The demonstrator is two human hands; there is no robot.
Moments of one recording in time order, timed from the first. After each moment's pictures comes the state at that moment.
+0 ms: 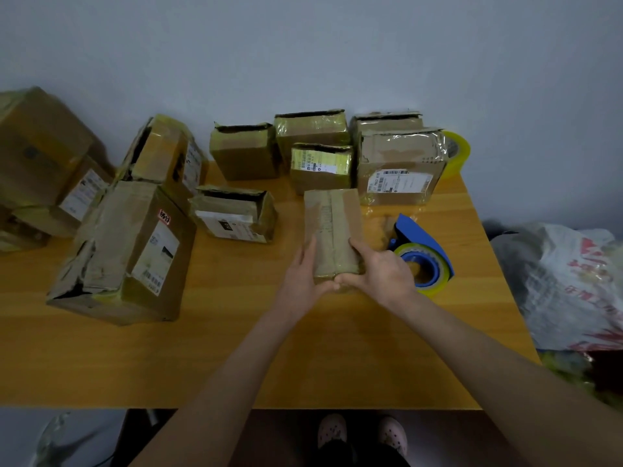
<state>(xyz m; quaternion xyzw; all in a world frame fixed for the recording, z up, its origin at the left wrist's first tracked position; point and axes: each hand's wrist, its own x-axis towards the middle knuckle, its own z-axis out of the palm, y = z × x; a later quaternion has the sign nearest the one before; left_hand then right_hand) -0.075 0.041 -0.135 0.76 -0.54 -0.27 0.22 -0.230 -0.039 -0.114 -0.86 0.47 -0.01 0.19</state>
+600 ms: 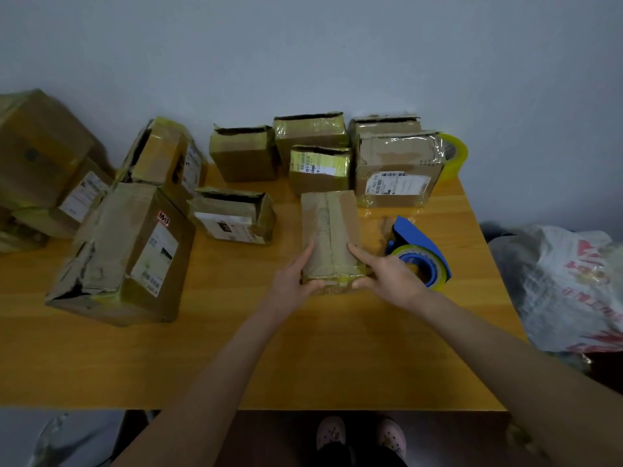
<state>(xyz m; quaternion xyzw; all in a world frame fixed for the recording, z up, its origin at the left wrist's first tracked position) -0.055 0.046 -0.150 0.73 -0.56 -0.28 0.28 -0.252 -0.056 -0.131 -0.87 0.40 0.01 0.30</state>
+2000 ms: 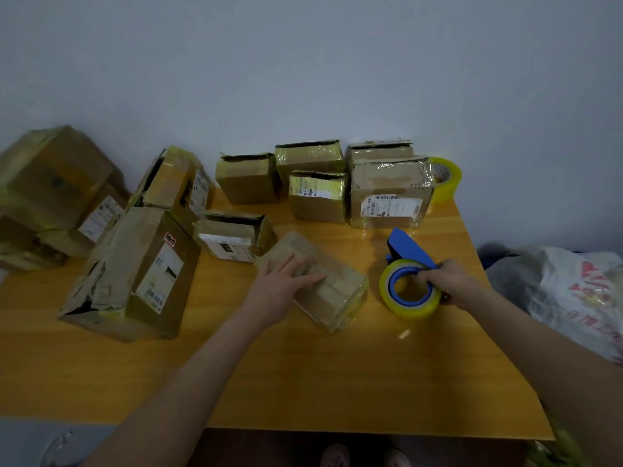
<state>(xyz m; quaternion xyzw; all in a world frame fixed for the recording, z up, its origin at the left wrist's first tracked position) -0.046 0.039 -0.097 0.72 -0.69 -0.08 -0.06 -0.326 -0.123 -0.121 -0.52 0.66 -0.06 0.54</state>
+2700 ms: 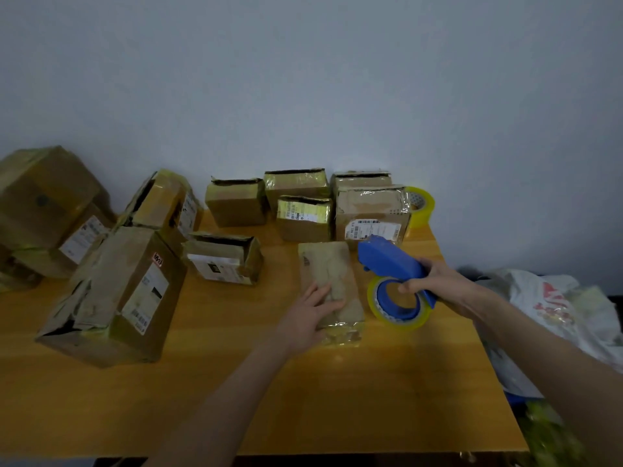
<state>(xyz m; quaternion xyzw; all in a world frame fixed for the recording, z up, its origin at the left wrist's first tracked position) -0.100 0.028 -0.116 0.66 -0.72 -0.21 0.05 -0.344 -0.113 -0.062 -0.62 0.50 -0.12 0.60</state>
